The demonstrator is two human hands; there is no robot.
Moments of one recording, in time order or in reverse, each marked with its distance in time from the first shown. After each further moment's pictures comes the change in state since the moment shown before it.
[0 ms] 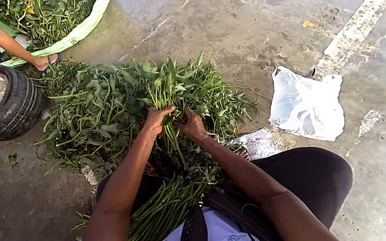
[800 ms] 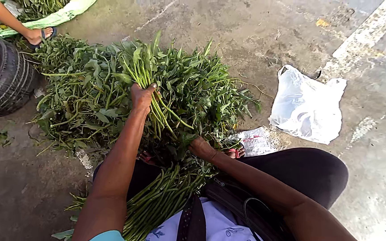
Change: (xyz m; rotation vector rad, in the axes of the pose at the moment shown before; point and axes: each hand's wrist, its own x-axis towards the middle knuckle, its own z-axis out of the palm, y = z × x) left_hand 0.017 0.020 -0.031 0.063 0.230 0.217; right_hand -0.085 0.051 0.002 -0.291 -0.604 -0.148
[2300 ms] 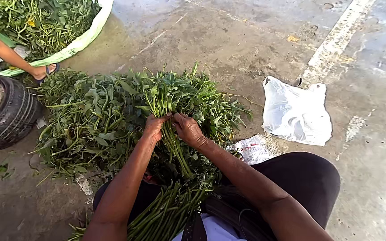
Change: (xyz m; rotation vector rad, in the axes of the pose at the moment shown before) left_hand -0.042 -0.013 0.029 -0.158 -0.258 -0.195; right_hand 0.067 -0.046 -0.088 0.067 0.640 -0.117
